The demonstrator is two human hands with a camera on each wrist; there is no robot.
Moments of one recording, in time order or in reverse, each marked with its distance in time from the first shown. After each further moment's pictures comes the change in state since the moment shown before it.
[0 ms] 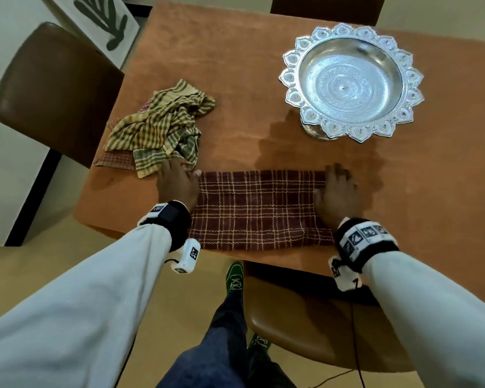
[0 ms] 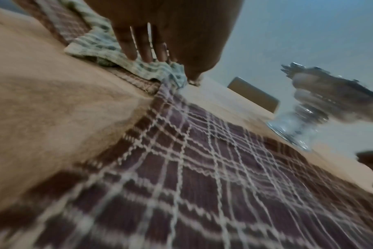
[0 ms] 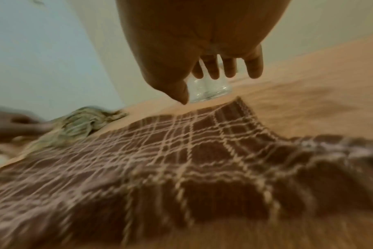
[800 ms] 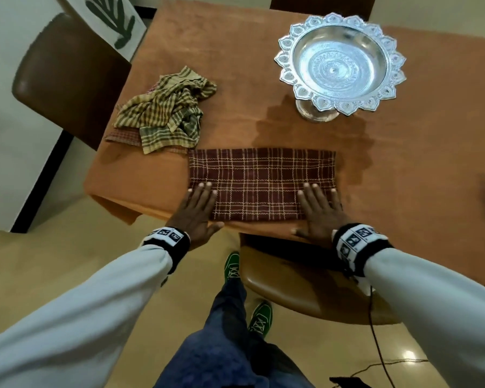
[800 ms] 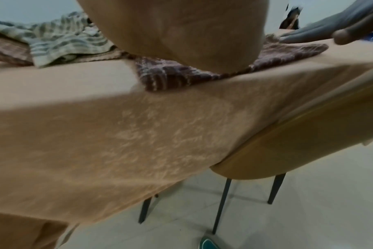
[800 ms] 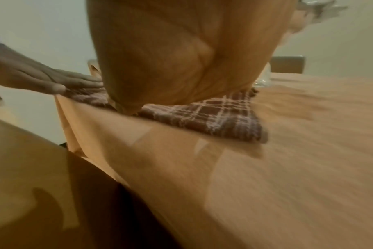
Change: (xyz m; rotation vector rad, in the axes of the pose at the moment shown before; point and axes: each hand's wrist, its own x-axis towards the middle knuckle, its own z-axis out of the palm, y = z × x) left_hand -0.141 -0.046 0.016 0.520 -0.429 0.603; right_hand -0.094 0.025 0.029 -0.431 -0.474 -0.321
